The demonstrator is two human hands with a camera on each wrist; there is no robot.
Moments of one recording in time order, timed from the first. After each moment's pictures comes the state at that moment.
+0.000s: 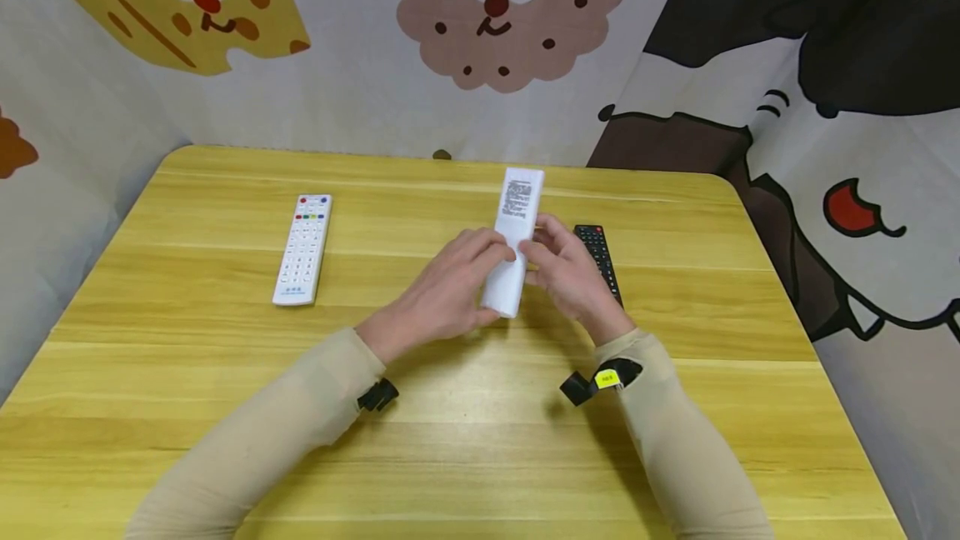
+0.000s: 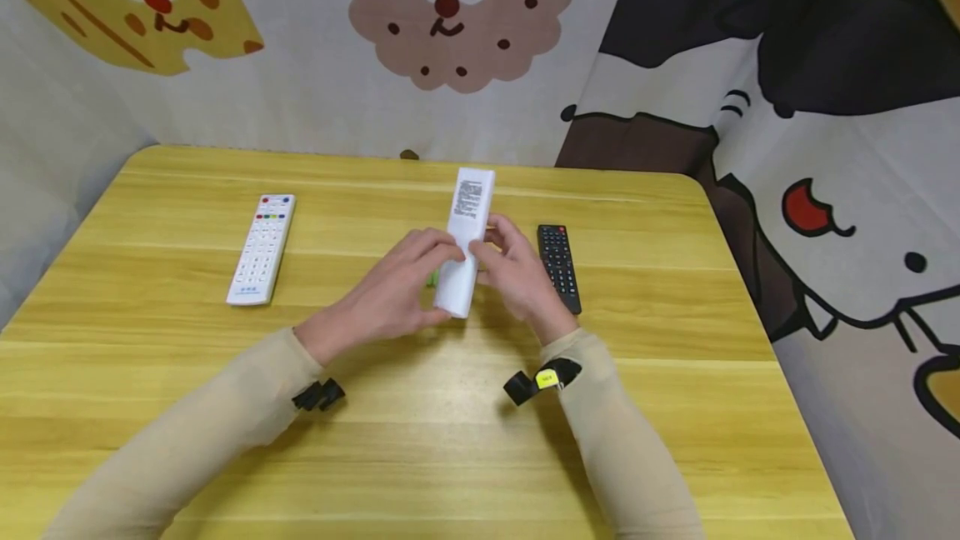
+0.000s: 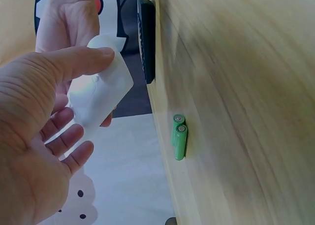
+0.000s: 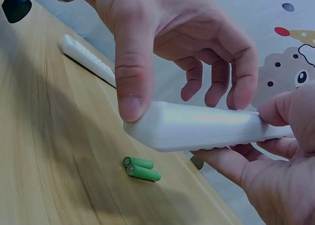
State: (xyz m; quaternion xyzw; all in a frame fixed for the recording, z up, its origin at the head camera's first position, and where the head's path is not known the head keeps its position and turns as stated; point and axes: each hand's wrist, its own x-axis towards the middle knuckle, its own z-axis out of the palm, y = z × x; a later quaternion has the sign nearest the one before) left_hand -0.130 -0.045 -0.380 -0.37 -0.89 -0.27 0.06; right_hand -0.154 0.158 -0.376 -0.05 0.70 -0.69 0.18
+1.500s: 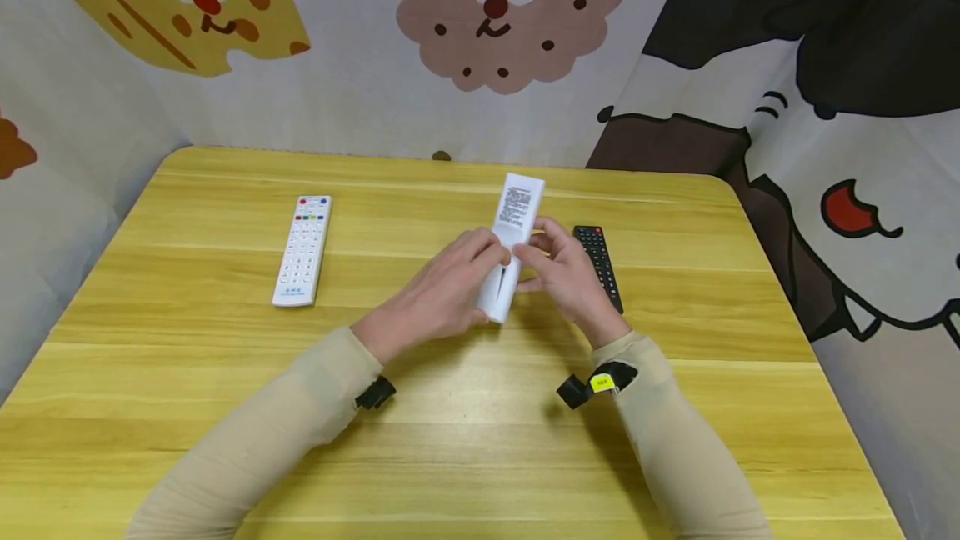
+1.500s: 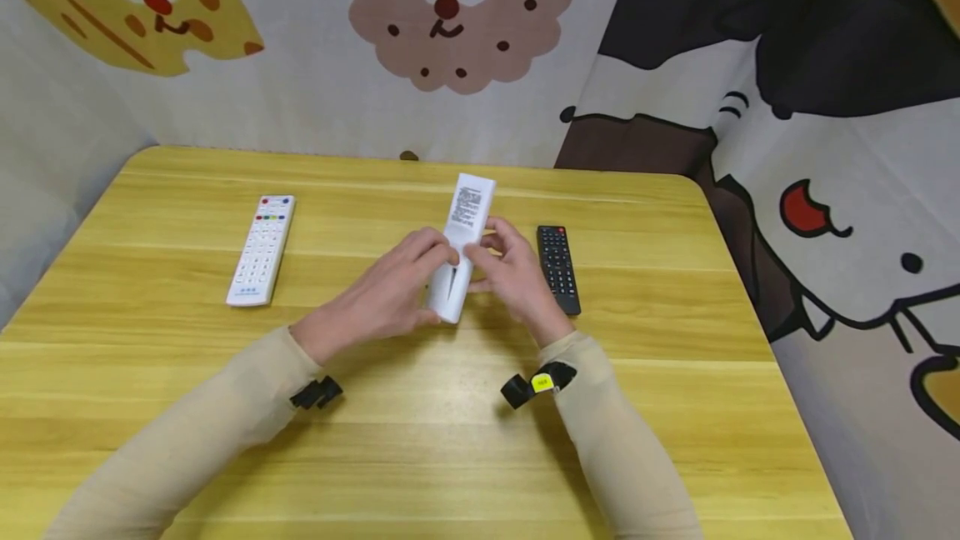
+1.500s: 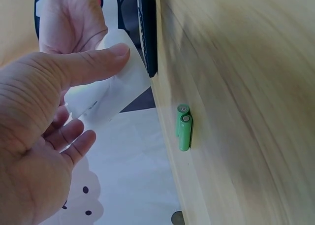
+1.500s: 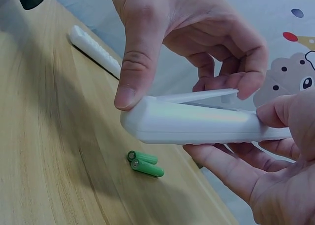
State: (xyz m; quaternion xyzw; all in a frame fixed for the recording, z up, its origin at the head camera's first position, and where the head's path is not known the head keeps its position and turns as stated) left_hand -0.131 -0.049 -0.376 -0.39 -0.89 -0.25 0.05; right_hand -0.151 0.156 -0.378 -0.04 0.73 -0.66 0.14
